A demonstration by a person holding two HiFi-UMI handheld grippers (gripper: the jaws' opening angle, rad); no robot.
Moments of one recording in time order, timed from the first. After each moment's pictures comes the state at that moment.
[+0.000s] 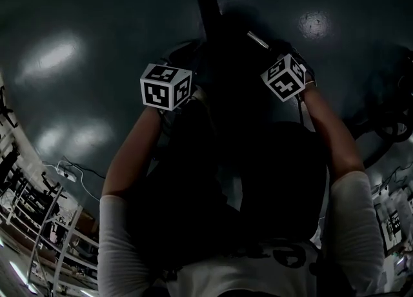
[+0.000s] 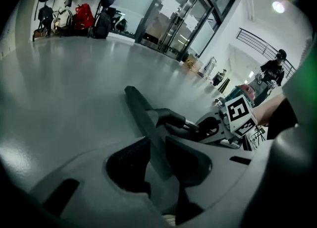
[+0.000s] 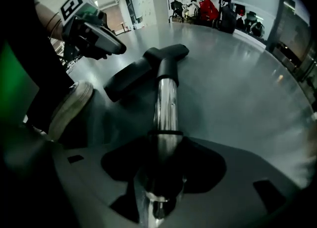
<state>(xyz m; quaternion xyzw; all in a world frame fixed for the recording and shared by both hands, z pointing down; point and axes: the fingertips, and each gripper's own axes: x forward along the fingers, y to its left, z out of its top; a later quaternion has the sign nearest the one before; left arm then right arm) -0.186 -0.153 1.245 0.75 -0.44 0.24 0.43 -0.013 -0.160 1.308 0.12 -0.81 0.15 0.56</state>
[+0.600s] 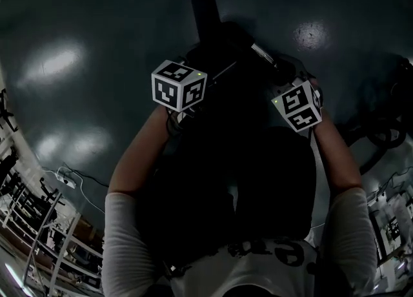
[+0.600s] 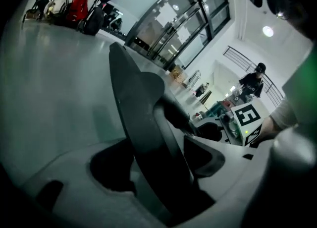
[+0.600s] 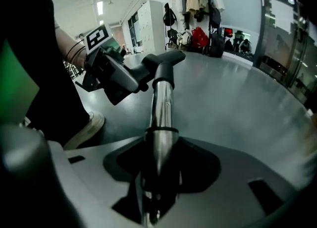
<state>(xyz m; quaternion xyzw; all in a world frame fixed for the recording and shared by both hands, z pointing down) -0.132 -0.191 1.196 0.80 -0.37 0.16 0.45 -0.025 -0.181 1.200 0.17 -0.86 0.12 0.47</state>
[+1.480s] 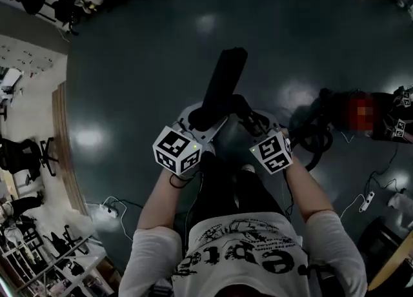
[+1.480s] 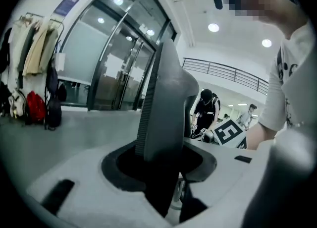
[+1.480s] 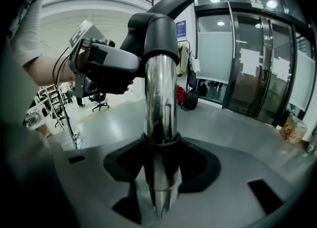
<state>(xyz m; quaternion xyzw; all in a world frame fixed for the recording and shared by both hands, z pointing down) -0.065 -0.169 0.360 0.91 -0.34 0.10 0.22 -0.007 -0.149 0.446 0.29 -0.90 0.10 0.32</state>
